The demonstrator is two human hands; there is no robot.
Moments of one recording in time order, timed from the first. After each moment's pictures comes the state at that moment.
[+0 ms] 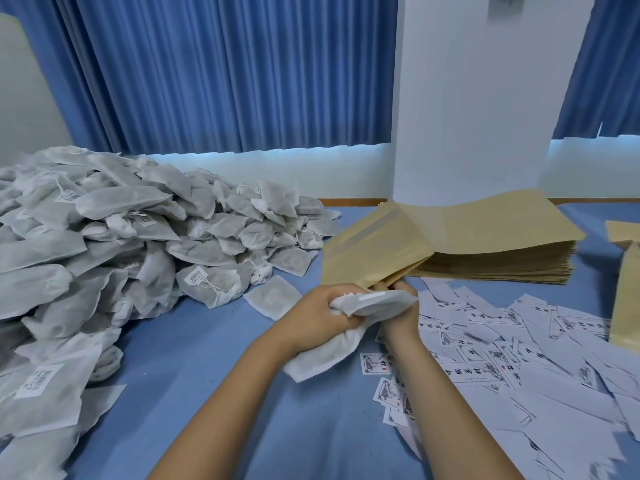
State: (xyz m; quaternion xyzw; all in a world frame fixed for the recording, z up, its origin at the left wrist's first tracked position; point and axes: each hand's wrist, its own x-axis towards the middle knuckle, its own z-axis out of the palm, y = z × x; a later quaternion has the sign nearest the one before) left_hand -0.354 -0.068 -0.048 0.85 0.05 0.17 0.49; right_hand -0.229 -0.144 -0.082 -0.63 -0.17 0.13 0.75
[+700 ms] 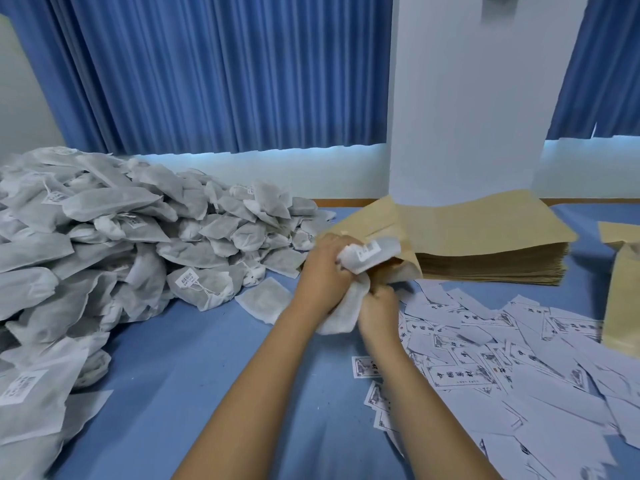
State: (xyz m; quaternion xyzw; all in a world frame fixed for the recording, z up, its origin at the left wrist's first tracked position) left_hand -0.297 -0.065 -0.023 0.87 0.15 0.37 0.29; right_hand -0.243 -0.138 -0.077 -0.69 -0.24 0.08 0.68
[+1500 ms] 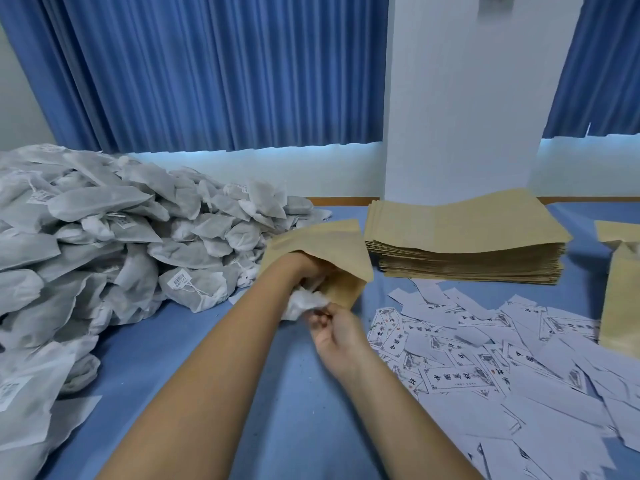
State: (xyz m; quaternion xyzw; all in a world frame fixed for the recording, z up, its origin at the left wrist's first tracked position) left_hand -0.292 -0.035 0.004 0.88 0.39 -0.11 0.25; right_hand -0.287 -0.119 -0.066 -0.30 0.04 0.45 0.84
